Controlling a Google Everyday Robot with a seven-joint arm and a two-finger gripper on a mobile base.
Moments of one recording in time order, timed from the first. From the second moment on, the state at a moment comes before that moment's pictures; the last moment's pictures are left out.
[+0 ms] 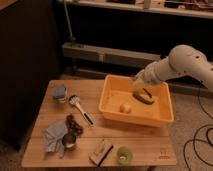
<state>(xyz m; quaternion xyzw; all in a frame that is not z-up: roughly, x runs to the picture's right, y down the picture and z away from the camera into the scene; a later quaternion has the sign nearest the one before) 0.153 -0.034 0.682 -0.18 -0.23 0.24 0.92</state>
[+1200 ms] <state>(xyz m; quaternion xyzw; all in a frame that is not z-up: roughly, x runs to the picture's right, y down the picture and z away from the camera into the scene) 0.158 0.027 0.732 -0.24 -0.18 0.24 0.92</state>
